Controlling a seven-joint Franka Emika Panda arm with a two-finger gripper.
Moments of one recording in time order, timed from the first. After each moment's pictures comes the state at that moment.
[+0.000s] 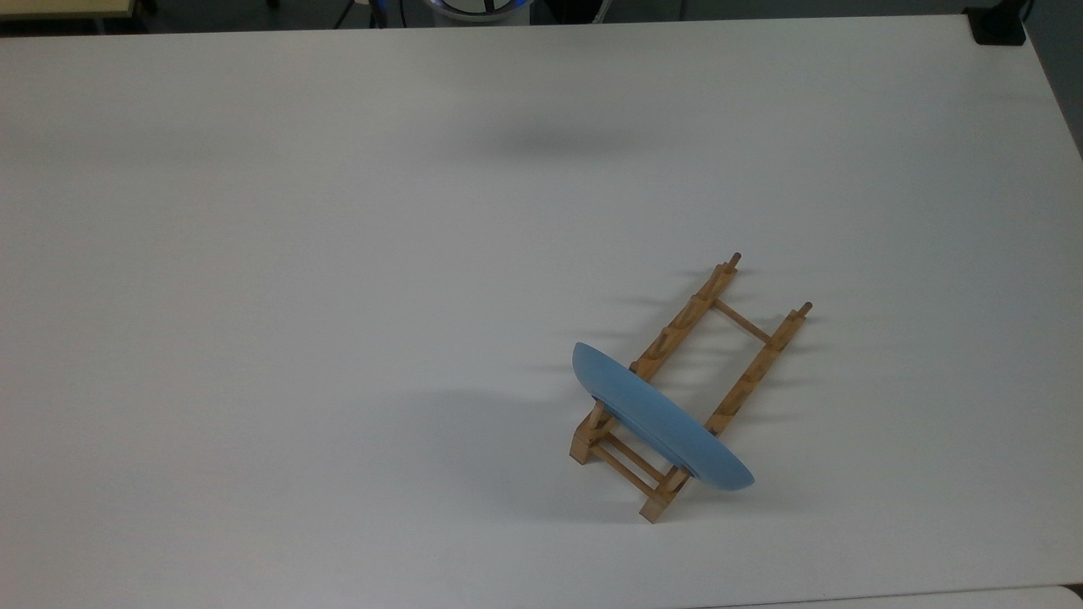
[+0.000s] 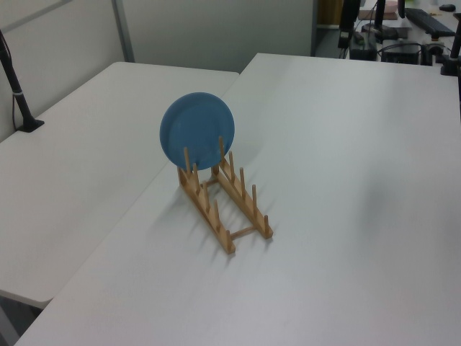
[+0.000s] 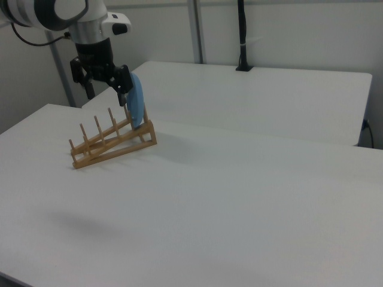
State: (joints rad) arm -0.06 -0.05 0.04 -1.61 0.11 1.63 -0.14
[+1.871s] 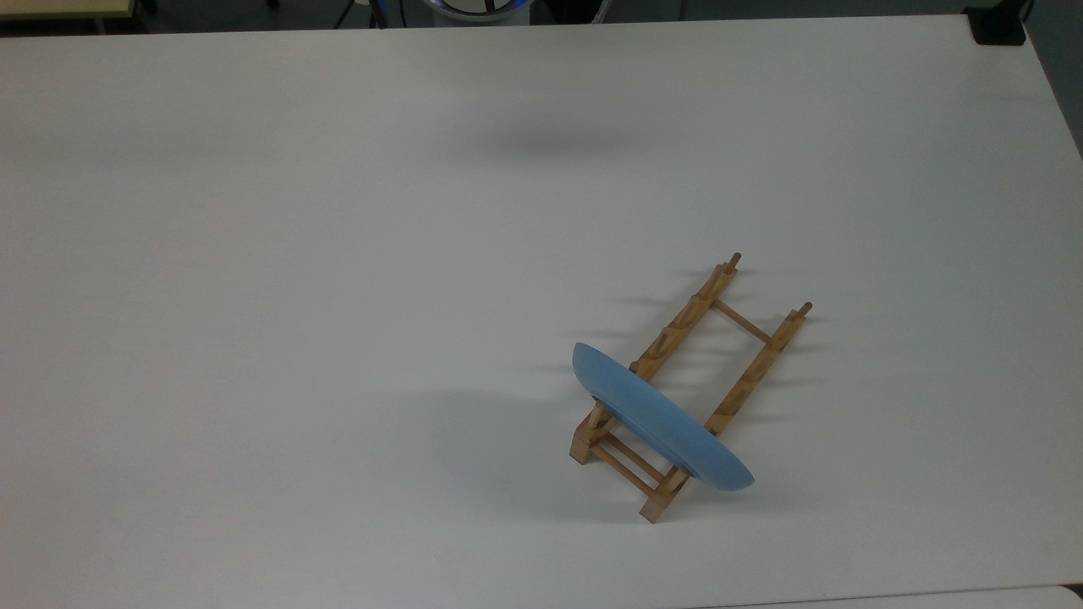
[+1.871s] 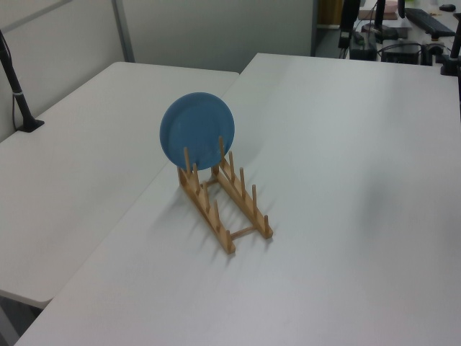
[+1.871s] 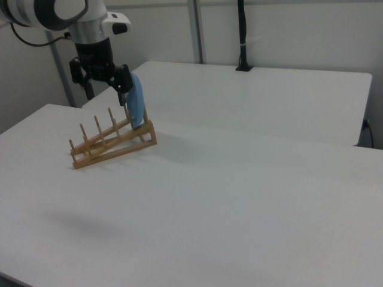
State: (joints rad) arm -0.06 -0.05 0.04 -1.61 0.11 1.63 -0.17
